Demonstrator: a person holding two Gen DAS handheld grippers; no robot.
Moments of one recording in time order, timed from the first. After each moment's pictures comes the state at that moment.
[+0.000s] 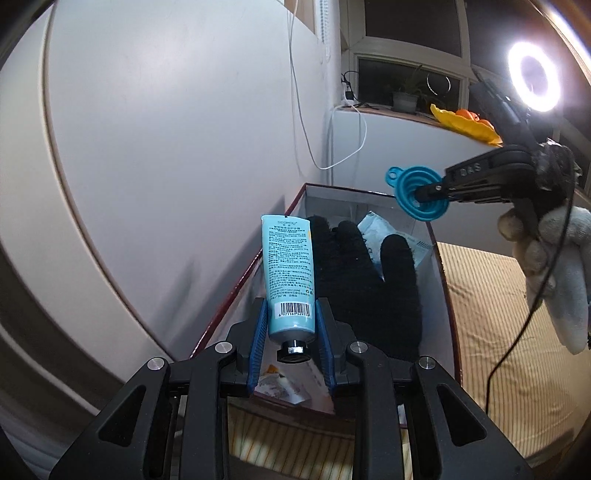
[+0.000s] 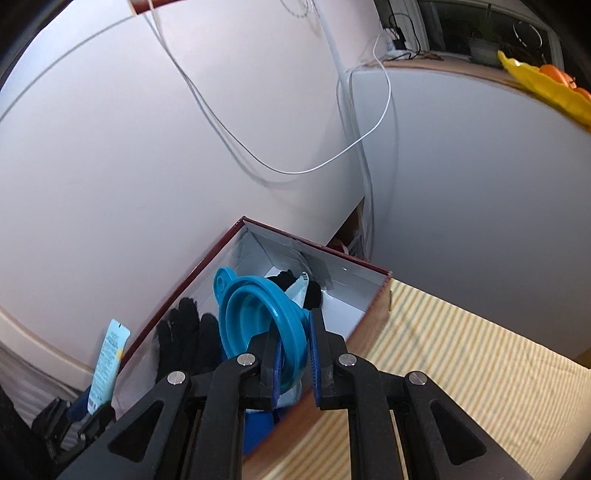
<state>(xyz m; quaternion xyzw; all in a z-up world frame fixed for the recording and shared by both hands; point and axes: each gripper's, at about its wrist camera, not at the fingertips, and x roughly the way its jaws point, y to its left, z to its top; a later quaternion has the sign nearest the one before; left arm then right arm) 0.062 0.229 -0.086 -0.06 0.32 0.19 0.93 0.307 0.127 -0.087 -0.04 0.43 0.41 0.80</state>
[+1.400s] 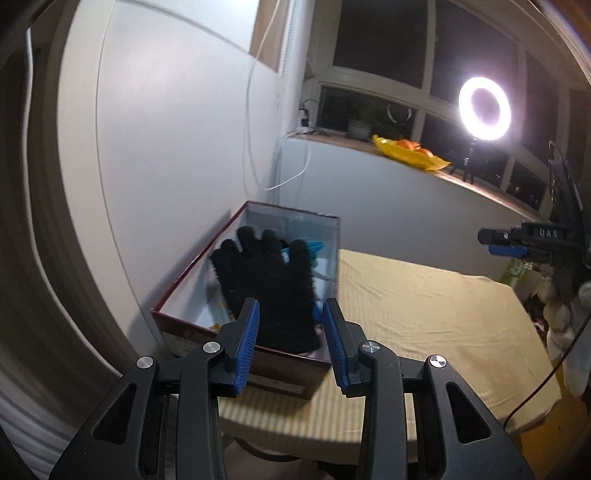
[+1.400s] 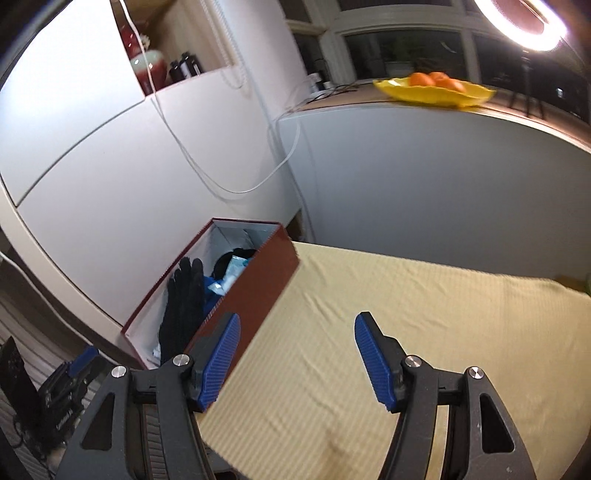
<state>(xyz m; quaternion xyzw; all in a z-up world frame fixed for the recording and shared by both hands) -0.014 0.167 -0.042 -0.10 0.26 0.11 0.95 0.192 -0.085 -0.034 0.02 0.39 0.33 0.86</state>
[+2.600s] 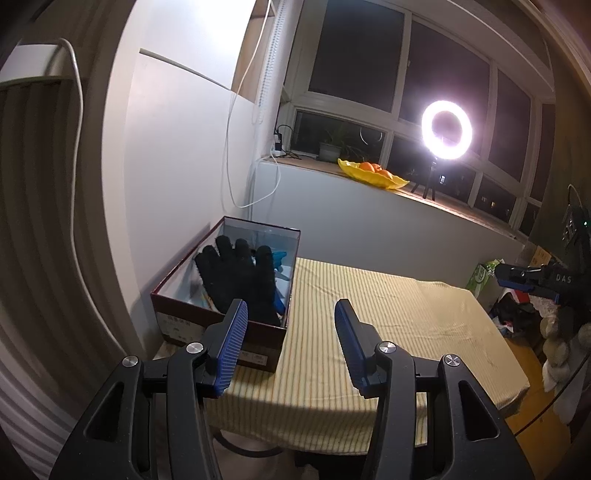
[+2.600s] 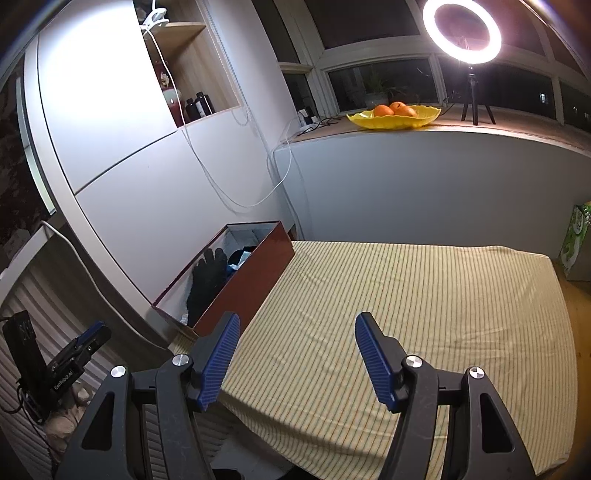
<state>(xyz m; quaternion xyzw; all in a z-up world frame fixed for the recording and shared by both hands) -0.087 0.142 -0.021 -0.11 0.22 0.06 0.97 0.068 -0.166 -0.018 0.05 0.34 0.32 0.88</state>
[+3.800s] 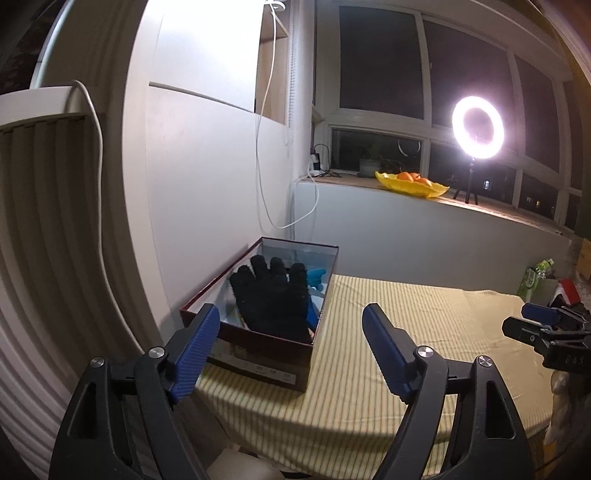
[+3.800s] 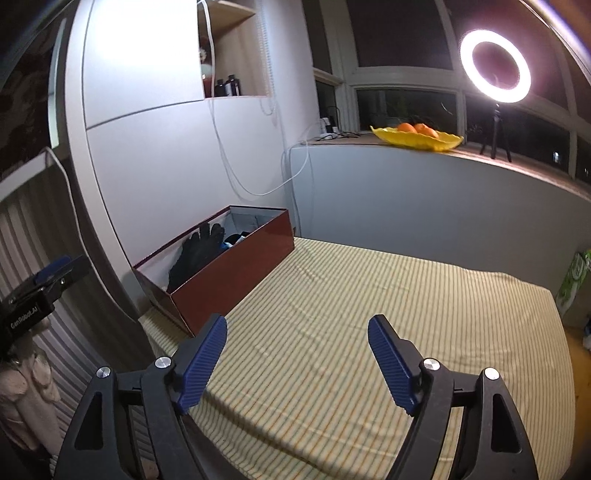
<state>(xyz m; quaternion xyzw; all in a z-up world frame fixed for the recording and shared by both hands) -0.076 0.108 -0.030 -0.06 0.18 0.18 0.96 0.045 -0.129 -0.071 -0.04 0.27 0.33 0.90</state>
